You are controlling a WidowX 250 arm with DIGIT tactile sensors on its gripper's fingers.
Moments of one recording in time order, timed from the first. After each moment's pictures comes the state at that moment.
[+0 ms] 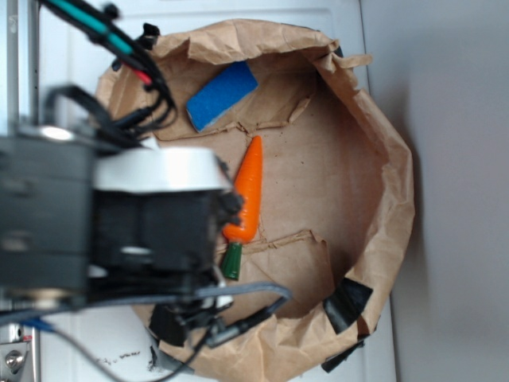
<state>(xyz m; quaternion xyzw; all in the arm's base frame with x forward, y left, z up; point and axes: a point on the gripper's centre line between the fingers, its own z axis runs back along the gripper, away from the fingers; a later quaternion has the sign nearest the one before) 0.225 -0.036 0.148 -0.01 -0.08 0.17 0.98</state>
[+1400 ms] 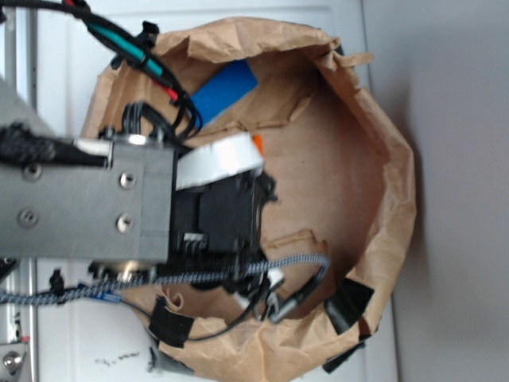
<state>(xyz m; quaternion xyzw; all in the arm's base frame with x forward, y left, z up) 0.248 -0.030 0.128 -0.04 -0.10 0.29 0.95</state>
